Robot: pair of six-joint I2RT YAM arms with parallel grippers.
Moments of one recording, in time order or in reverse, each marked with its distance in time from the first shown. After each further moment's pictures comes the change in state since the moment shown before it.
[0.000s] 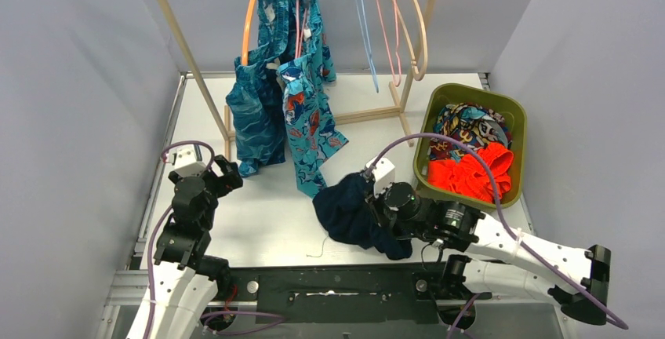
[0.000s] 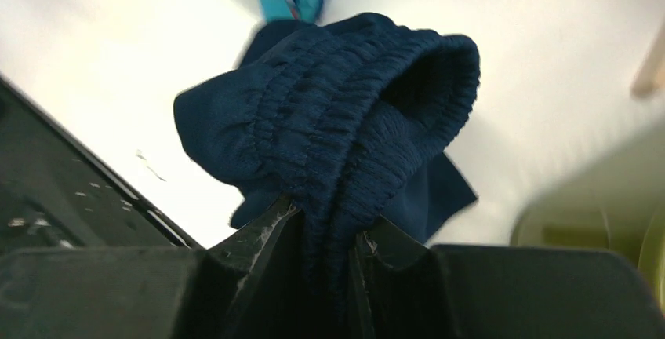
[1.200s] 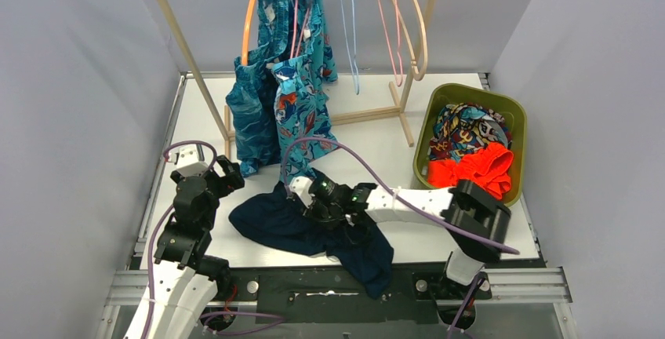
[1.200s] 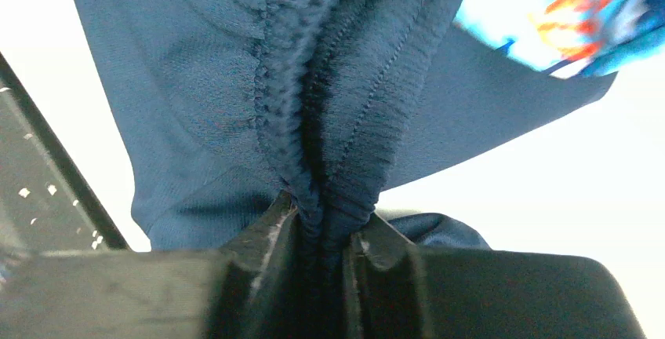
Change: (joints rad) left arm -0.022 0.010 0.000 -0.001 -0.004 0.000; right arm -0.008 0.845 0.210 0.204 -0.314 -0.233
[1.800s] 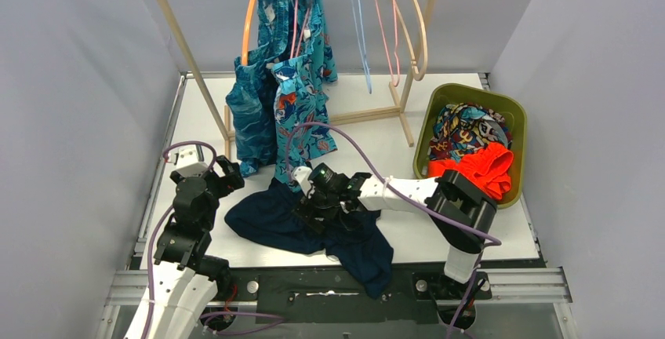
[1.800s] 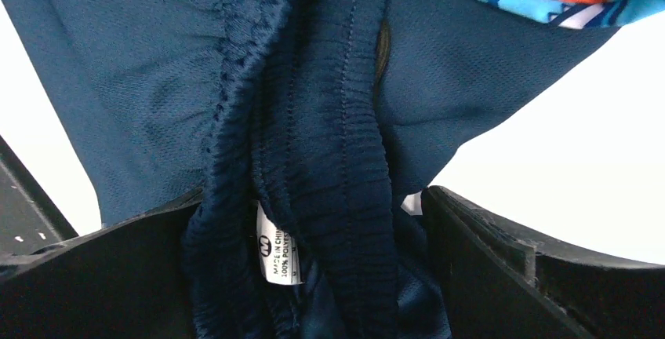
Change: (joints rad) left arm -0.002 -0.008 0.000 0.000 -0.002 0.000; right arm -0.073 0.058 0.071 -0.023 -0.090 0.050
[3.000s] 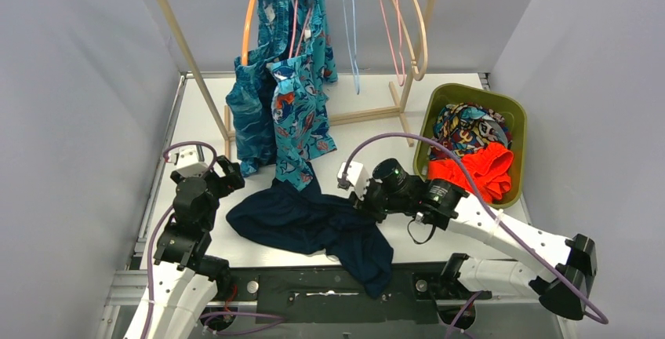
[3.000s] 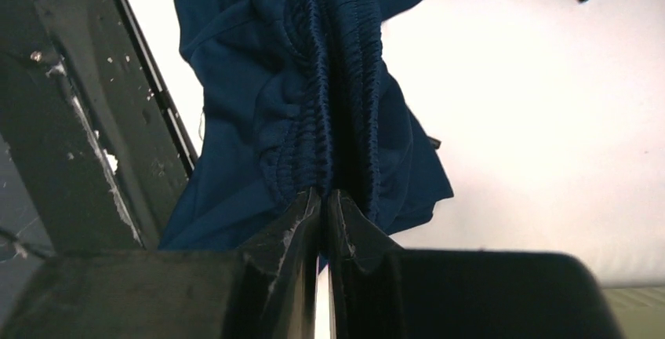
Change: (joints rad) left arm -0.006 -0.002 0.000 0.000 -0.002 0.000; right arm -0.072 -0.690 -0.155 -0.341 -0.026 -0.198
